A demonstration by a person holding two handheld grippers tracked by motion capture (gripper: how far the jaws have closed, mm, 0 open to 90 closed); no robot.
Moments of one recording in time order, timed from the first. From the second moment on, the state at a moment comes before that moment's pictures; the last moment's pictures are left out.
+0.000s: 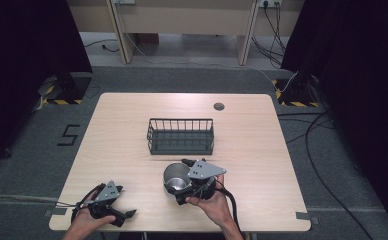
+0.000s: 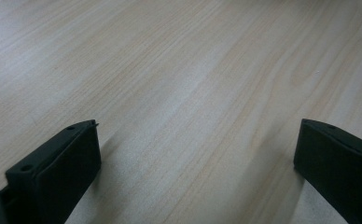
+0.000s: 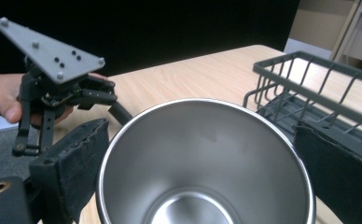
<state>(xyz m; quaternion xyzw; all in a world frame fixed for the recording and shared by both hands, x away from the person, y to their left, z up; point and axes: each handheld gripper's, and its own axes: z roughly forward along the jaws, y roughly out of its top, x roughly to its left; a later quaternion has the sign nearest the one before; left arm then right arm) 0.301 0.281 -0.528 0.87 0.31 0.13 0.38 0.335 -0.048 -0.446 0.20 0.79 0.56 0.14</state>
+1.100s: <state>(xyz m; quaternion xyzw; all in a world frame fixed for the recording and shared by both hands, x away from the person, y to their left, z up) 0.301 0.281 -0.529 0.86 0.31 0.13 0.38 0.393 -0.036 -0.370 0.21 0.78 0.57 0.16</state>
